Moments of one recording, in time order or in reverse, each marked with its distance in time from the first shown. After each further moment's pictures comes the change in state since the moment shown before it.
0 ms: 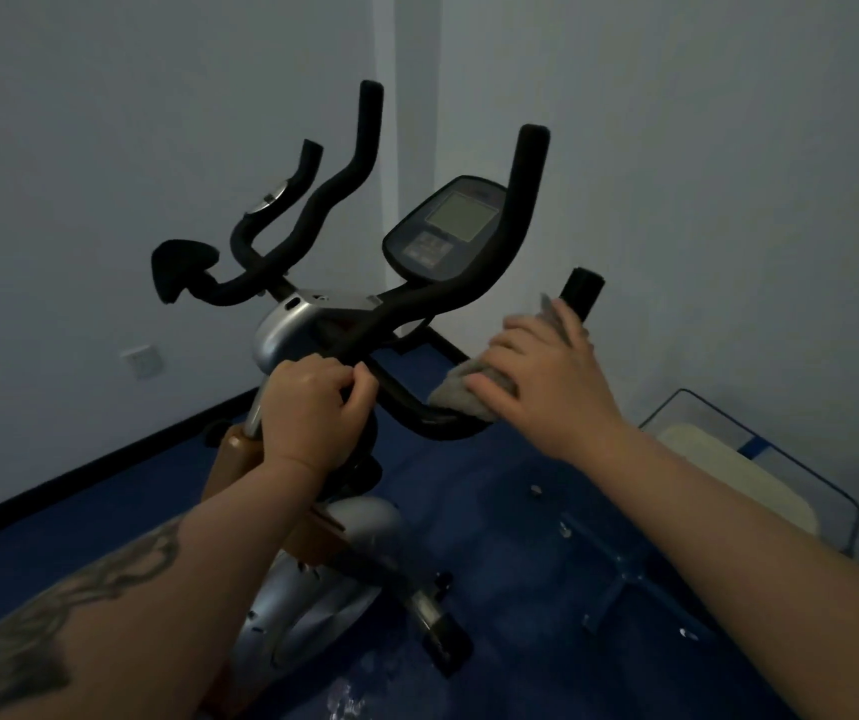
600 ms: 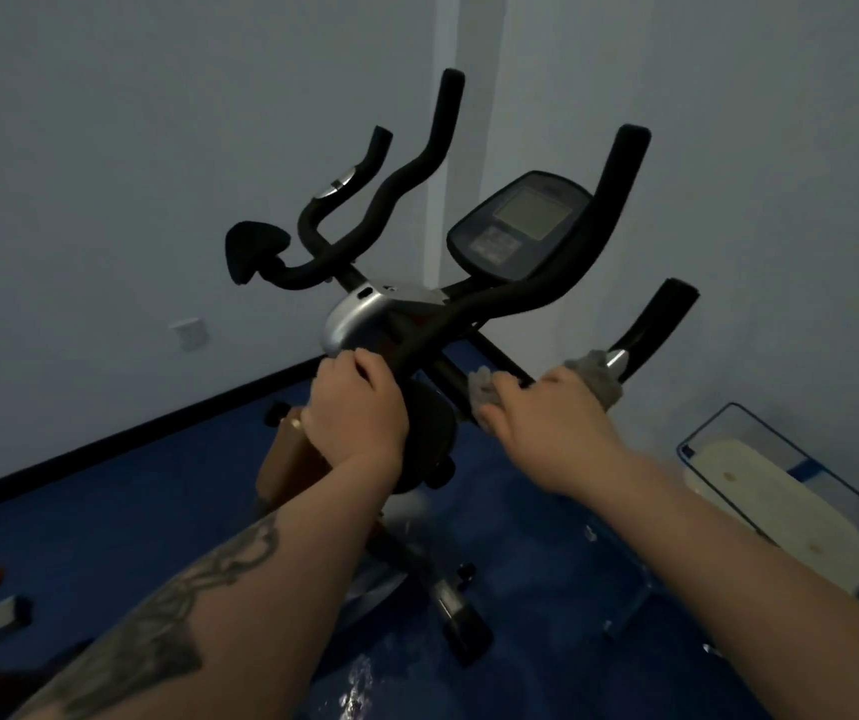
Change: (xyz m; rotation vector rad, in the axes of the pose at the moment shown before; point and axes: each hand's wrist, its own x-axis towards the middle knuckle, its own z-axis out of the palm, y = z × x) left_hand -0.003 -0.007 0.003 -0.095 0.109 -0.764; right_hand 0.015 -0.062 0.022 -0.351 -0.453 -0.181
